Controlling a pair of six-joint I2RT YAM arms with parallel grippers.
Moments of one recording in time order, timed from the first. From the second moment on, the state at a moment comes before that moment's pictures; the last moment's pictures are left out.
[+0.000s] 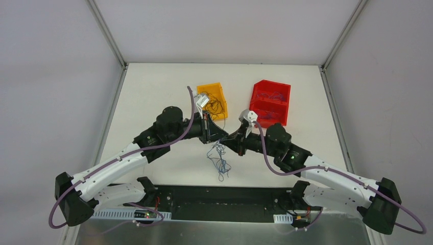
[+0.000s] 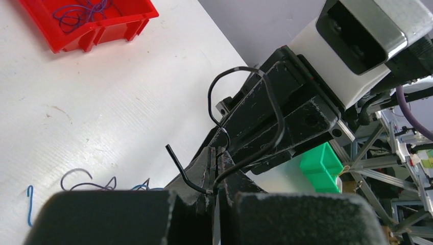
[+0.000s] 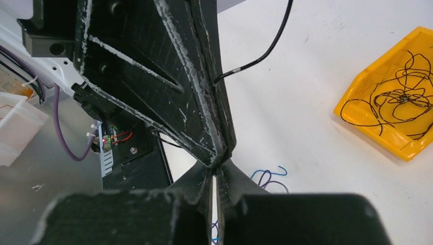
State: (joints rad) left arm -0.84 0.99 0.85 -0.03 0.34 -0.68; right arm 0.97 0.92 0.62 0.19 -0.27 0.21
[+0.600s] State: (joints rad) left arm -0.79 0.99 0.95 -0.33 -0.59 -0.47; right arm 0.97 0.77 0.42 0.07 -0.04 0.44
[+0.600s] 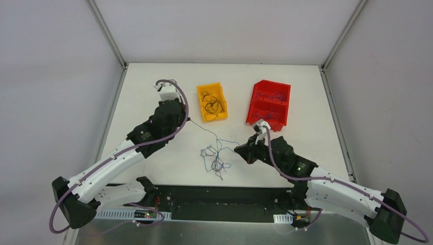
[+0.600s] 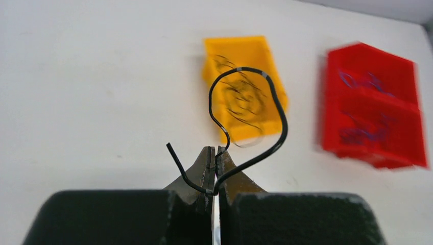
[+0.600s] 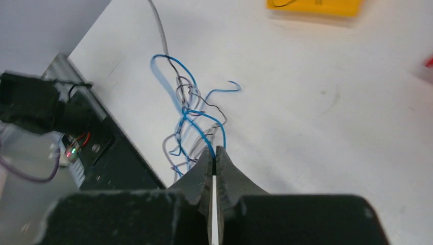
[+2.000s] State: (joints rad) left arm -0.62 0.68 0.80 -0.41 -0.97 -0.58; right arm 0.94 0.25 0.37 -0.55 0.85 0.92
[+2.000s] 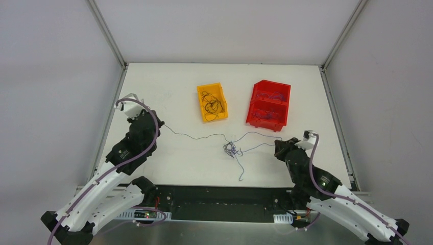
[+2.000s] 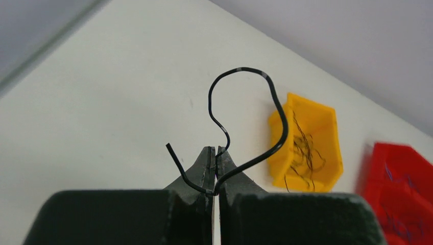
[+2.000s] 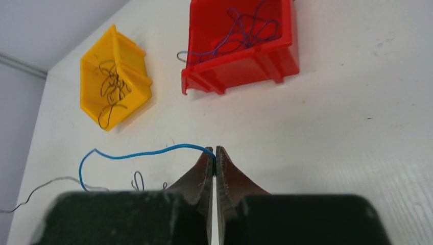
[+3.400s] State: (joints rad) left arm -0.62 0.74 0.75 -0.42 -0.47 -0.61; right arm 0.88 0.94 0.62 -0.34 0.31 0.59
